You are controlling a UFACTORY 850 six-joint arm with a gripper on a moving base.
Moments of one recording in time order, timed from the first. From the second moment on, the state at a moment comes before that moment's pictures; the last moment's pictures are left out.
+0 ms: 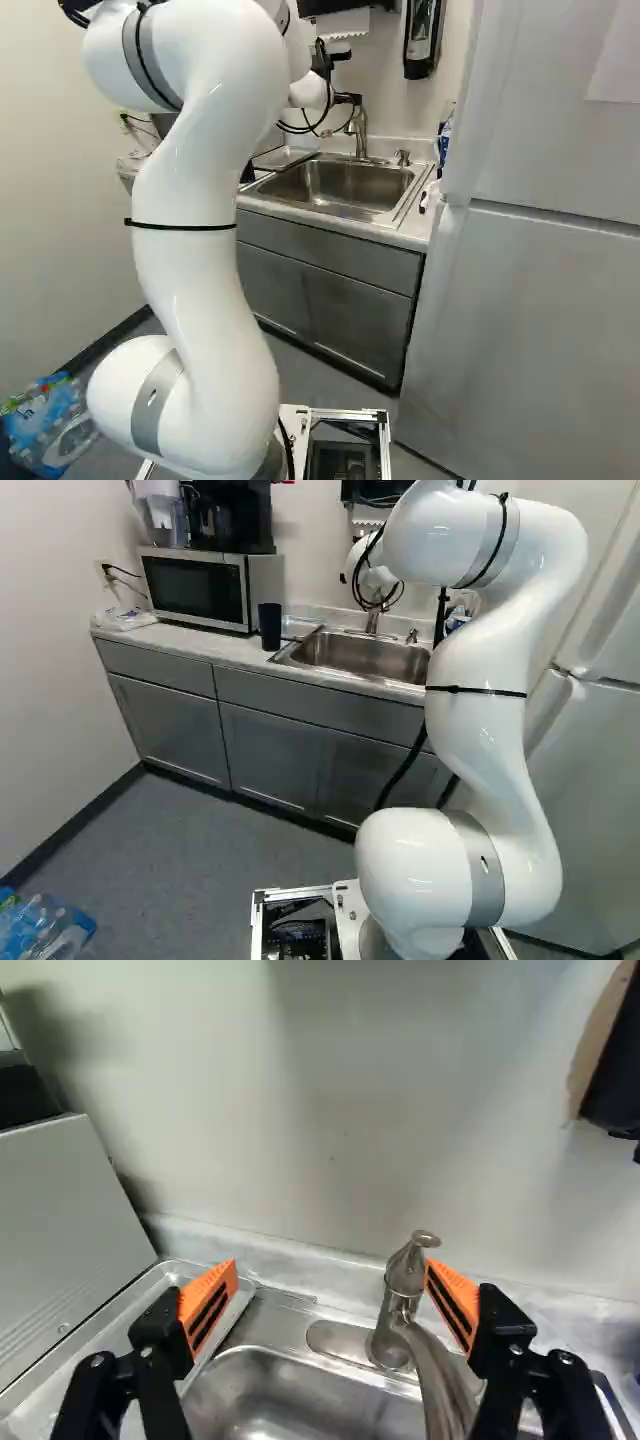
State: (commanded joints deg) arm -8.1 -27.0 -89.6 -0.1 17.0 0.0
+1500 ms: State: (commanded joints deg) arm -13.3 -7.0 -66.6 -0.1 -7.9 0.0
